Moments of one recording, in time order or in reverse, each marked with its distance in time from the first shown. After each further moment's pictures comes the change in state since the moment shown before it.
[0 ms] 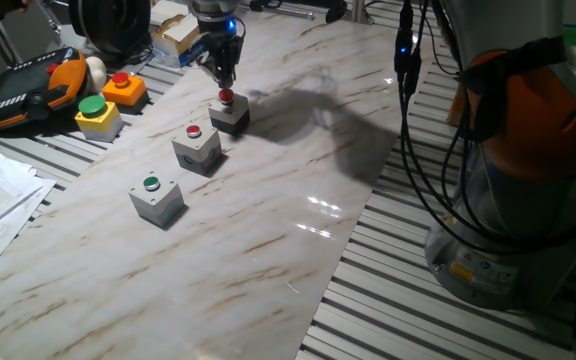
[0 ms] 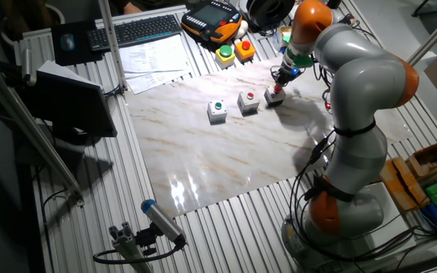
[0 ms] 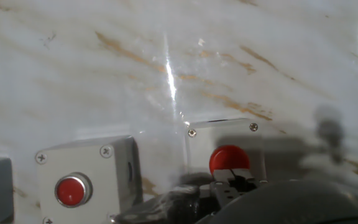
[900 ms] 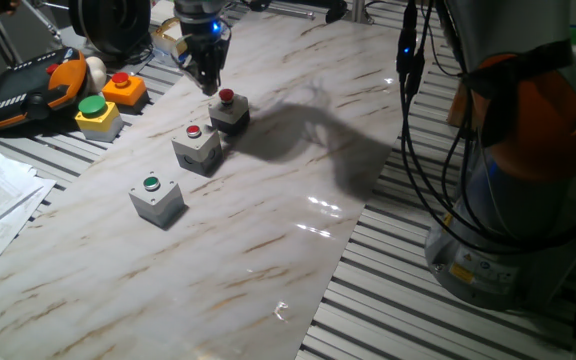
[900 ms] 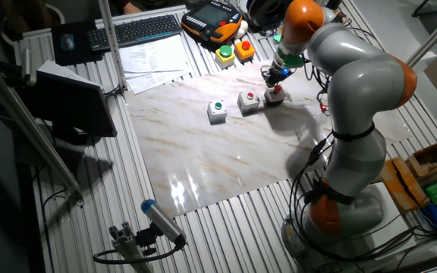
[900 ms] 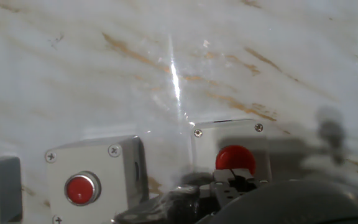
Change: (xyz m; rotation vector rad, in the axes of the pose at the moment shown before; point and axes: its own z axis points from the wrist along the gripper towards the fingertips) arm 0.008 0.064 -0.010 -0.019 -0.001 0.012
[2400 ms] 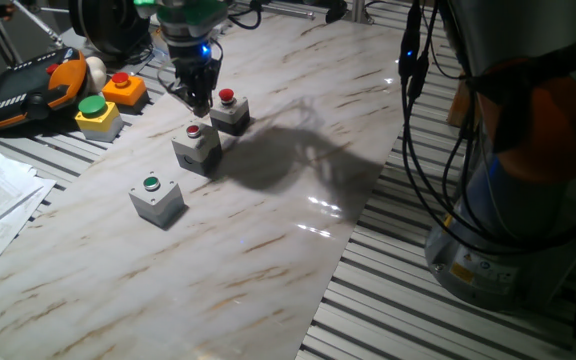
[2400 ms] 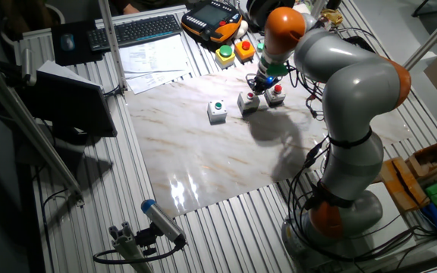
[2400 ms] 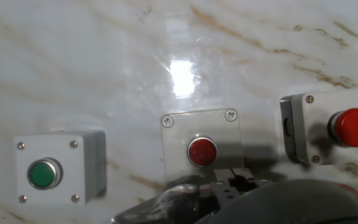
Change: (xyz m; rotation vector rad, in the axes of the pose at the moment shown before) arm 0.023 0.050 0.007 0.045 -0.002 -0.025
